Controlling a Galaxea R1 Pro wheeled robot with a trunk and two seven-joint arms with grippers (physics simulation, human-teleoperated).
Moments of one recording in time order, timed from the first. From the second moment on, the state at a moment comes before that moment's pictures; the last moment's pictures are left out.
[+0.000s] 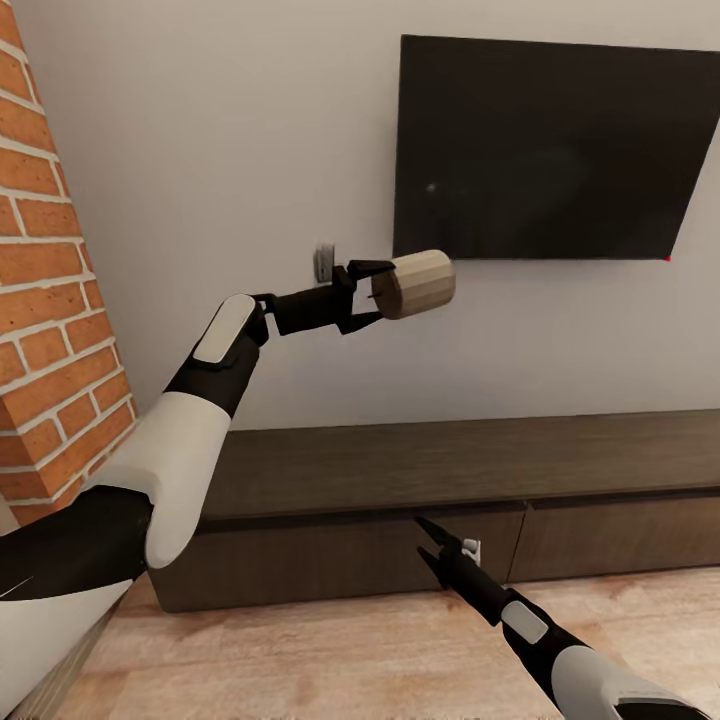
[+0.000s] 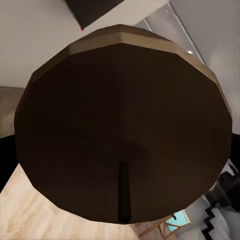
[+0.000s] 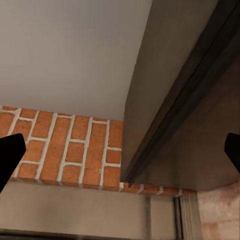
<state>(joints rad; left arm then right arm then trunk) -1.34 -0.13 -0.10 -0.78 1.42 1.02 -0.07 -0.69 -0.04 -0.01 -0.13 -0.95 0.37 0.95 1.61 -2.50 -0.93</state>
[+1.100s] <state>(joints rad) -1.34 -0.13 -0.11 -0.78 1.42 1.01 -0.07 -0.69 -0.05 -0.01 -0.23 -1.00 0.38 0.96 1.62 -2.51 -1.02</state>
